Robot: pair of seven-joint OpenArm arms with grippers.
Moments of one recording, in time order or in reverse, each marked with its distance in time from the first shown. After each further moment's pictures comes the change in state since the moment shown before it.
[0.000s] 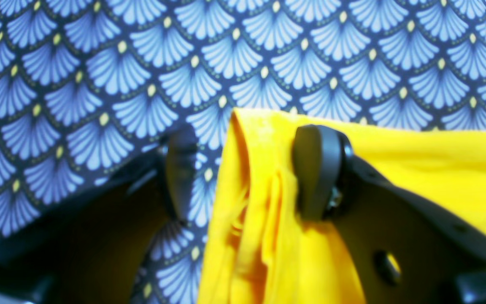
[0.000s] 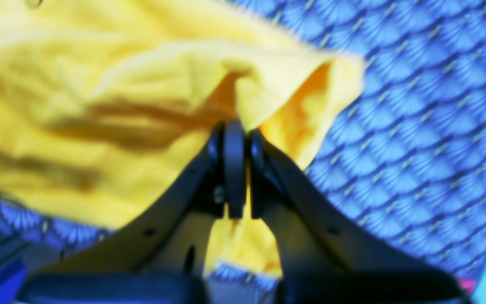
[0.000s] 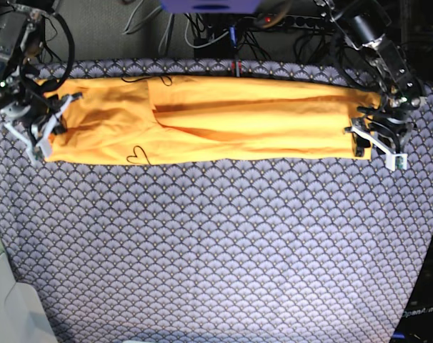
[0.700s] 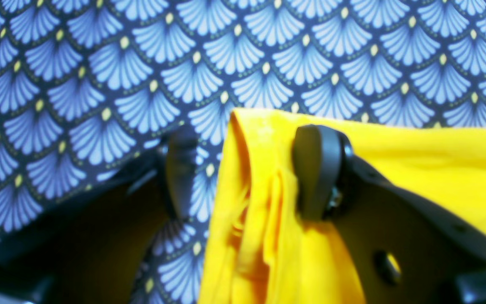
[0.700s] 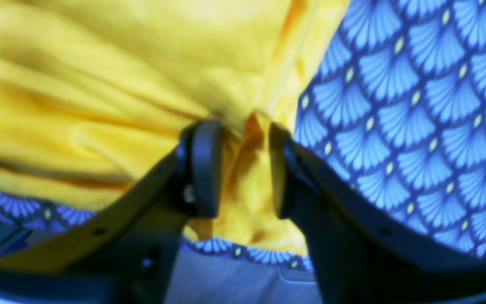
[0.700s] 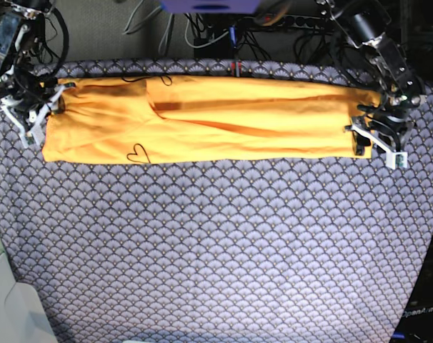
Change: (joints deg) left arm 0.6 0.0 0.0 0.2 -0.1 0.0 -0.5; right arm 0.3 1.0 3.6 -9.0 0.0 0.0 0.3
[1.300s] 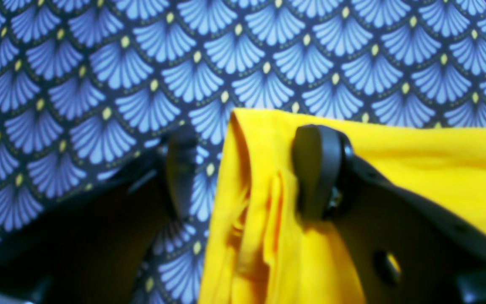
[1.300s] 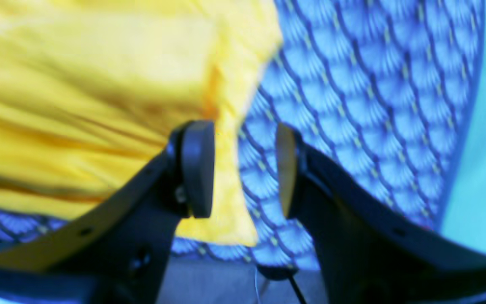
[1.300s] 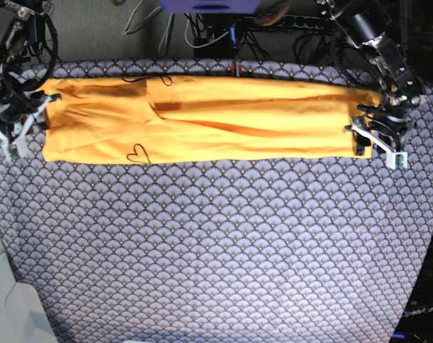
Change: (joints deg) left arm 0.0 0.0 0.0 0.0 0.0 0.0 0.0; right arm 0.2 0.3 2.6 8.2 0.3 0.0 -0.5
